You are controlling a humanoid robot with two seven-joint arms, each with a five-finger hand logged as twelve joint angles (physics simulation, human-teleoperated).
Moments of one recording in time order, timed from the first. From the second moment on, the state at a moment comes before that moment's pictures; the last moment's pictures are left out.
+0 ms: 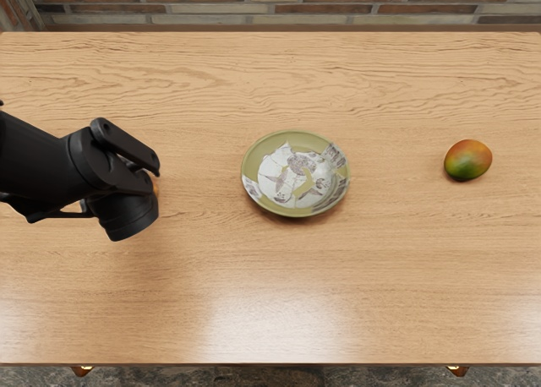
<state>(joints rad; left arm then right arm) -1.80 0.00 1.12 -1.42 -0.37 0.61 0.29 -0.09 0.00 -0.07 0.21 0.03 0.00 0.06</state>
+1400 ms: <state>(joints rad) -1.92 0.00 0.71 -1.30 -0.39 0.49 0.21 -0.09 0.00 -0.07 0.21 0.03 0.00 0.06</state>
